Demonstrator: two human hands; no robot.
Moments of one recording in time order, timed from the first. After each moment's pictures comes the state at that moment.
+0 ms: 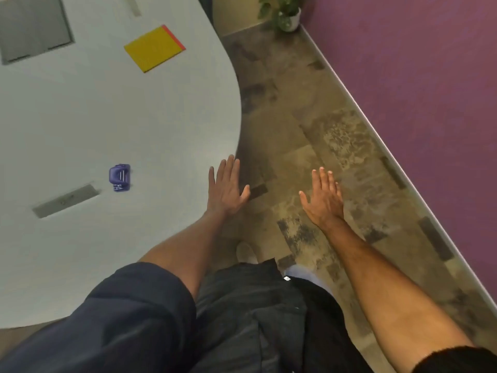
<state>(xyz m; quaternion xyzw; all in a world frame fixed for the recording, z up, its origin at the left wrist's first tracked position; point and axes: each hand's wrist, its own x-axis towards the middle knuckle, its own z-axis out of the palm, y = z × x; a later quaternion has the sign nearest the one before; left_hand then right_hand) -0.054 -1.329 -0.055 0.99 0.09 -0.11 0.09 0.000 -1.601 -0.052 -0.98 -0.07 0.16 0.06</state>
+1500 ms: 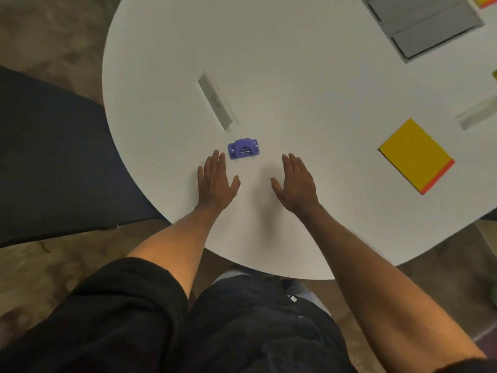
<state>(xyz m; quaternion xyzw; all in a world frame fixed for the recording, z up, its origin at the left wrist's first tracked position) -0.041 -1.128 -0.113 0.57 0.78 0.04 0.24 0.182 -1.084 -0.084 -0.61 -0.76 0.22 -0.03</state>
